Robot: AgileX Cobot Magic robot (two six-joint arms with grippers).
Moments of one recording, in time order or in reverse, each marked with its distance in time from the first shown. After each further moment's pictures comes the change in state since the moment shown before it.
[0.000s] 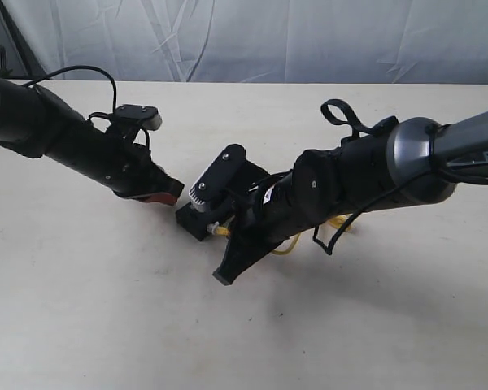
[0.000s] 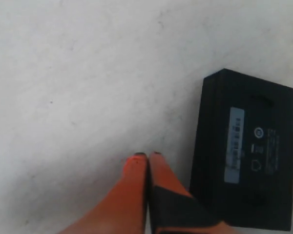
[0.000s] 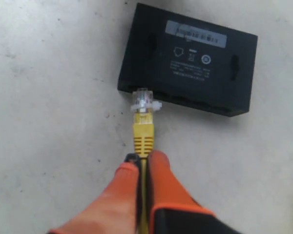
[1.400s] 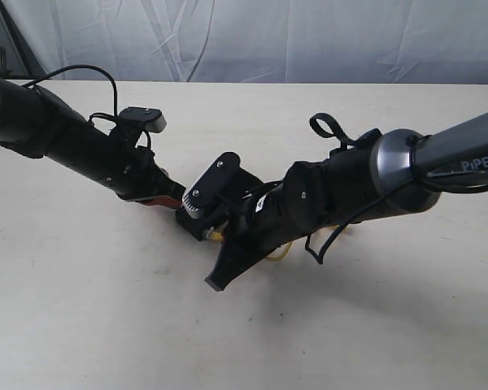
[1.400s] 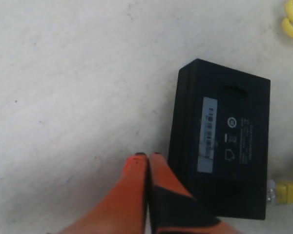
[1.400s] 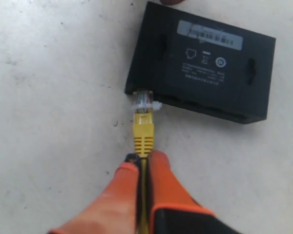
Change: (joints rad) left arm 0.000 0.002 0.000 -0.021 0.054 0.048; right arm 0.025 0.035 0.000 0.039 -0.049 0.000
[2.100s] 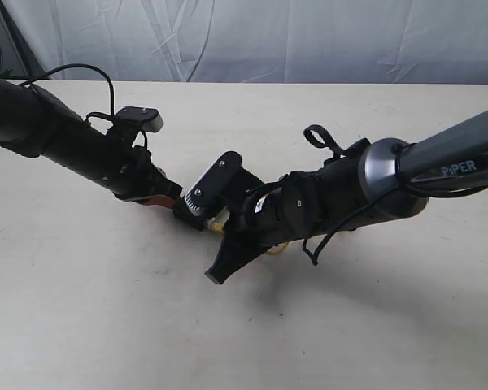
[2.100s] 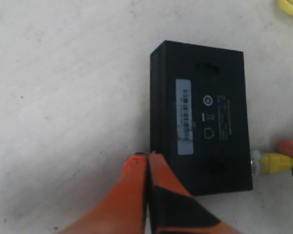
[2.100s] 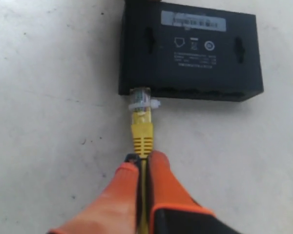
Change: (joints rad) left arm 0.008 0.000 0.000 0.009 0.018 0.000; right arm 0.000 0.047 0.000 0.000 -0.113 0.000
